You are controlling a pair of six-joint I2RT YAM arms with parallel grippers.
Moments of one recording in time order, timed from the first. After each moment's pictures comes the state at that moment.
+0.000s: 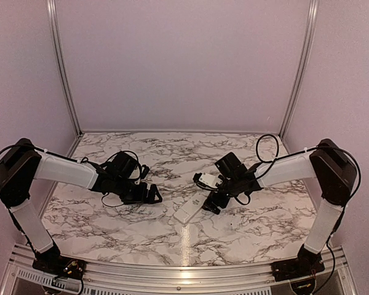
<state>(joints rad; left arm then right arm) -0.70 1.72 0.88 -0.09 0.26 -0.56 0.73 1.79 0.96 -0.17 -0.10 -0.35</state>
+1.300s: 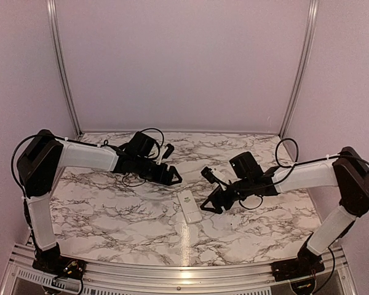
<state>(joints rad) -0.70 1.93 1.24 -0.07 0.39 -0.34 0.69 1.61 0.83 -0.07 -0.48 -0.04</state>
